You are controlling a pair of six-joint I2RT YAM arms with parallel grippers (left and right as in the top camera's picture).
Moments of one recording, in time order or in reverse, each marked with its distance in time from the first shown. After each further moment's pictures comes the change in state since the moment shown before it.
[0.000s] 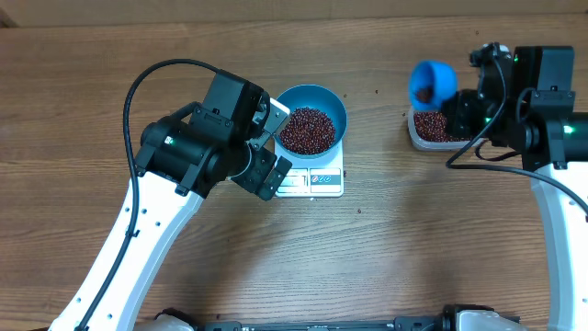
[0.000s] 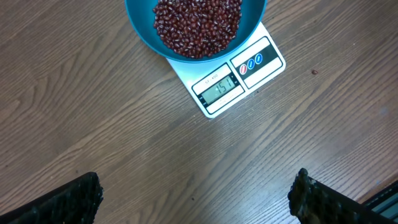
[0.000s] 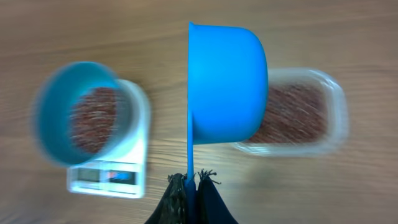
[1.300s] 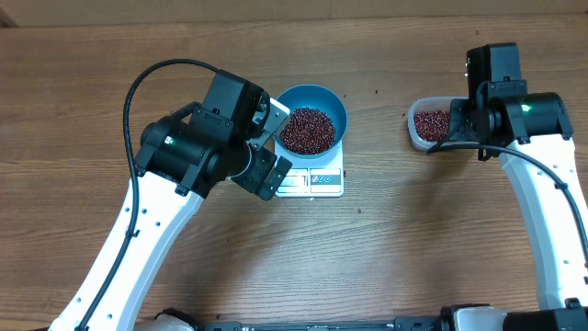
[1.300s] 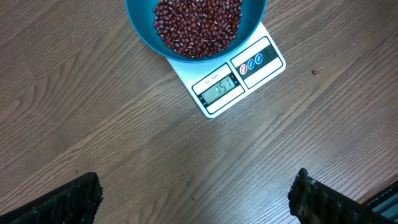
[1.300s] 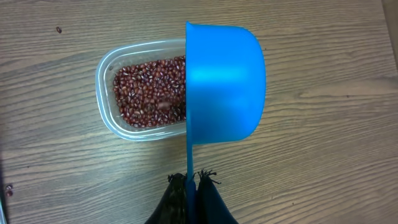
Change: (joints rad) left arm 0.000 0.000 0.000 0.000 0.000 0.000; right arm 0.107 0.107 -0.002 -0.072 0.538 0.074
